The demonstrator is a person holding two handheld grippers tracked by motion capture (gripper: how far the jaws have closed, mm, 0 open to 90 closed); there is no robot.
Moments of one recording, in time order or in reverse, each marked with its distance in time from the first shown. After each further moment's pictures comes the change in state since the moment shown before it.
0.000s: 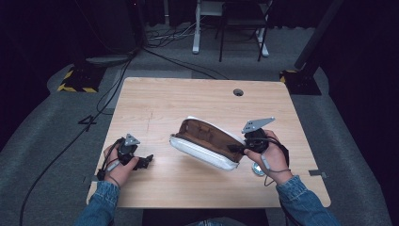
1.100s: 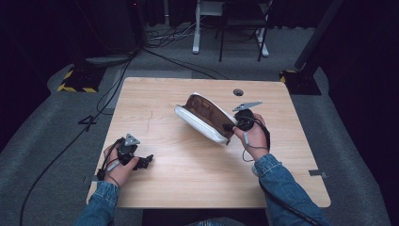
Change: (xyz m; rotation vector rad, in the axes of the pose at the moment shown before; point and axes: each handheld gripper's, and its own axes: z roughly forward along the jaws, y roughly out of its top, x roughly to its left) left arm 0.000 0.000 0.000 -0.001 0.000 0.001; right arm -0.065 0.025 0.055 -0.025 -0.179 0.187
